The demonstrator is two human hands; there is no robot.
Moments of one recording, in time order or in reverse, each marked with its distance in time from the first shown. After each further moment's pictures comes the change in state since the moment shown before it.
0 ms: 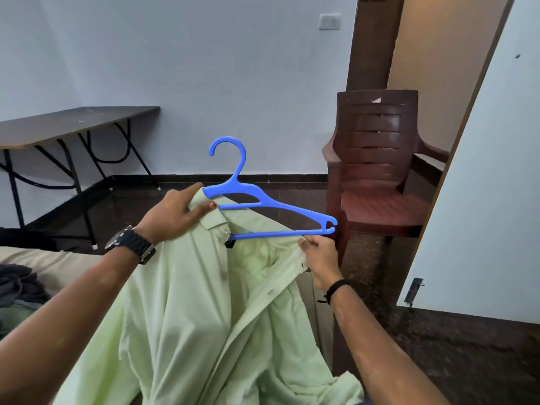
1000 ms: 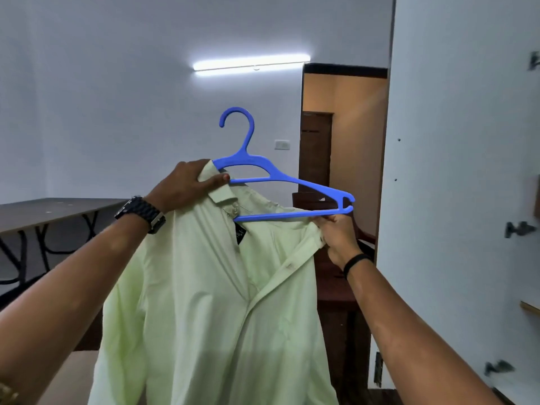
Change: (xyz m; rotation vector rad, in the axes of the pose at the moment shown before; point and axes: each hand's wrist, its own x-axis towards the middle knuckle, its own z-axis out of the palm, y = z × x) left_hand 0.056 0.143 -0.158 -0.075 0.248 0.296; right_hand -0.039 -0.201 -0.099 0.314 0.158 -0.364
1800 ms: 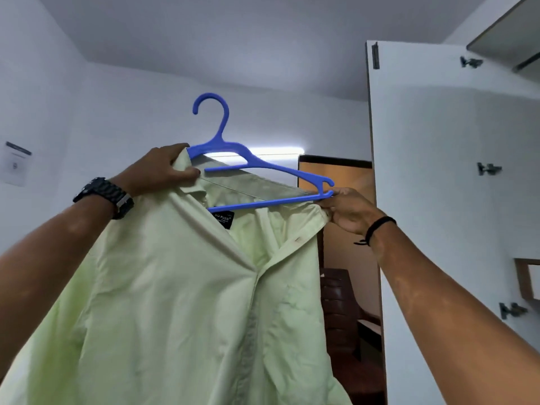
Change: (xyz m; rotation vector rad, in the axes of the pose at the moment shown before) left_hand 0.003 0.044 -0.216 0.073 0.218 0.142; right_hand -0.045 -0.235 0.041 -0.013 -0.437 -0.216
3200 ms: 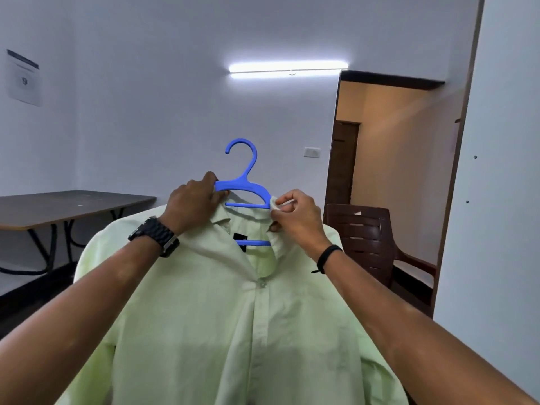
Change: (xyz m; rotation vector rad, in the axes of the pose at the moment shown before) left_hand -0.077 -0.169 0.188 0.384 -0.139 -0.312; right_hand 0.048 0.219 0.161 -0.290 0.110 0.004
